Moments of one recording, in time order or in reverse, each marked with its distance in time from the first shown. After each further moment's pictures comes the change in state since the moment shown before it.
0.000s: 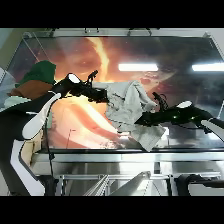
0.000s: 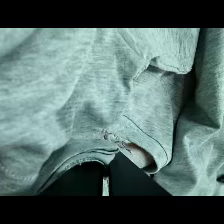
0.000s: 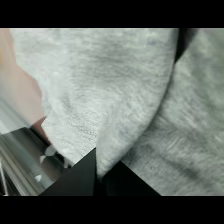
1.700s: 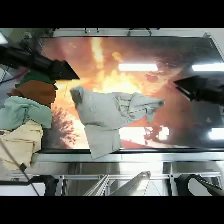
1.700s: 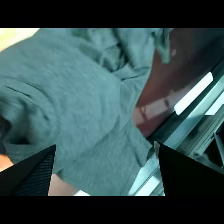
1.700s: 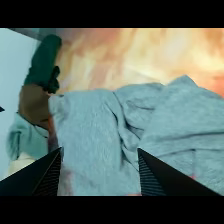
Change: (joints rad) left arm 0.298 0.385 0.135 0.122 -0.540 0.029; right arm -0.458 0.411 0.085 0.099 0.127 0.089
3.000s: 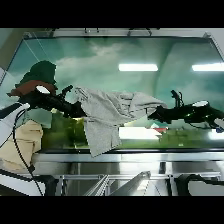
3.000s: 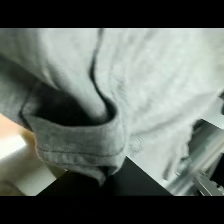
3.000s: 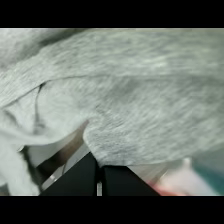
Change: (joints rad) left arm -0.004 -0.105 -0.585 -0.087 0.351 0.063; right arm 0.245 -0.411 -0.068 -0.178 -0.150 0.014
